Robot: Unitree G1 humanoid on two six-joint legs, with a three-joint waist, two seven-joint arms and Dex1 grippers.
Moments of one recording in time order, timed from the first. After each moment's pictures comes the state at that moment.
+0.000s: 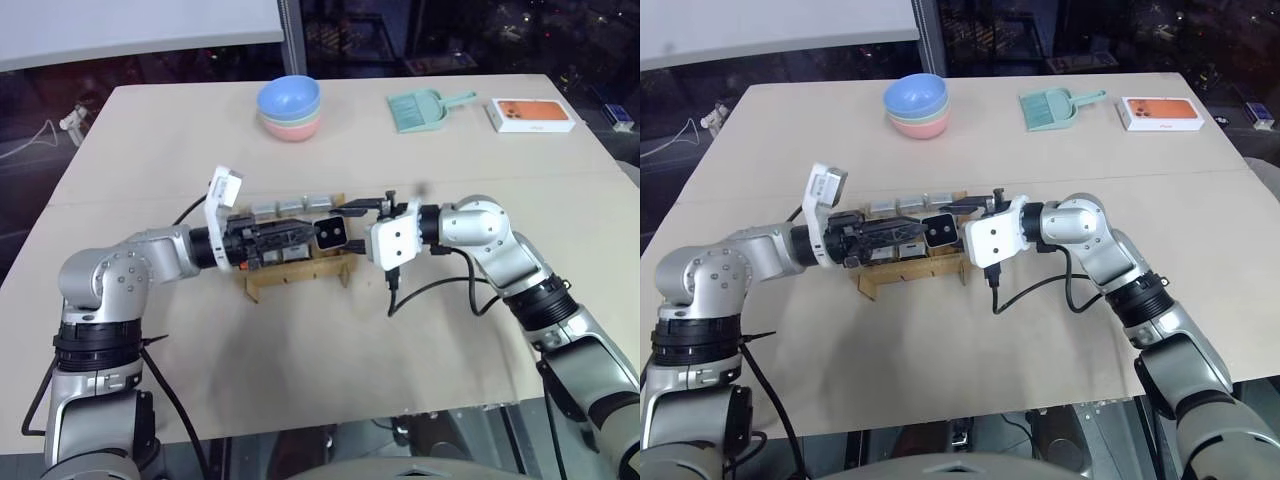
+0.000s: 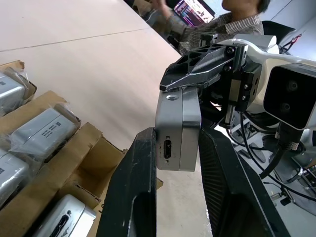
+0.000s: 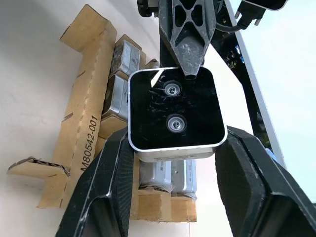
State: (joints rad) left arm -0.50 0.71 0.19 -0.08 -0.91 1.10 -0.98; right arm -0.77 -0.42 0.42 0.12 -0.14 -0.36 0.95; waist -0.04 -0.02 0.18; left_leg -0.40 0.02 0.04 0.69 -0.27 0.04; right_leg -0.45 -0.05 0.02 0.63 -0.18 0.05
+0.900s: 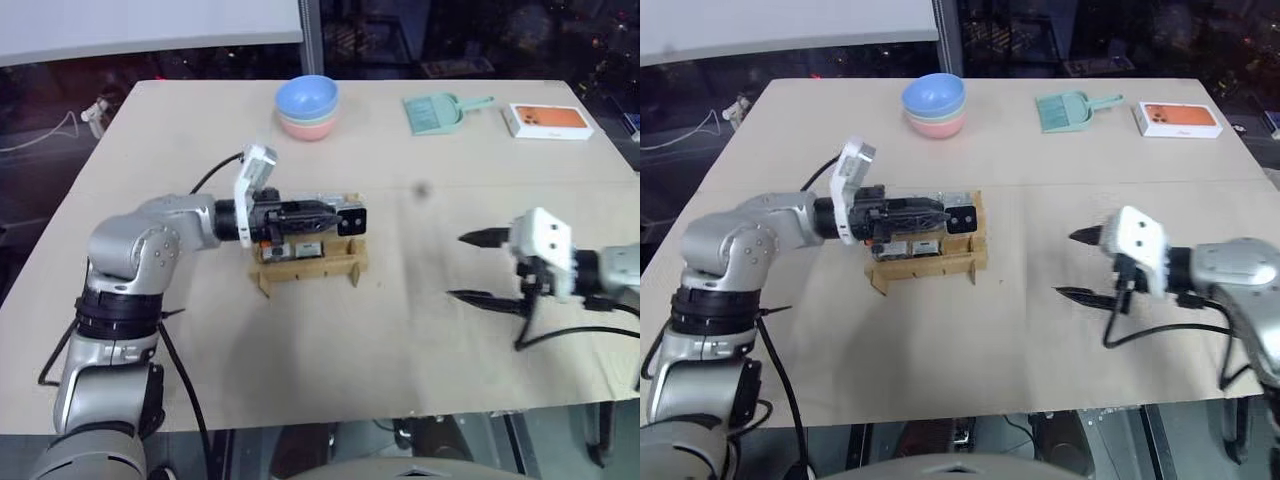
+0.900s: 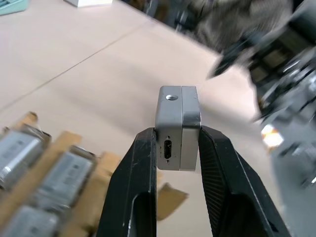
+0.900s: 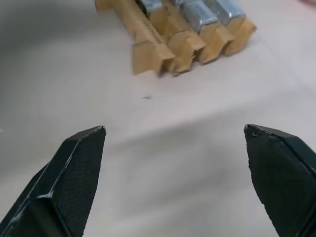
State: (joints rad) left arm -0.71 0.74 -0.07 -0.05 -0.66 0.87 -1.09; right arm -0.12 -0.94 -0.30 -0.63 0.63 0.80 1.08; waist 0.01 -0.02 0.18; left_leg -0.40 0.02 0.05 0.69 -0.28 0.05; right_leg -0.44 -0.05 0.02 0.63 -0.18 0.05
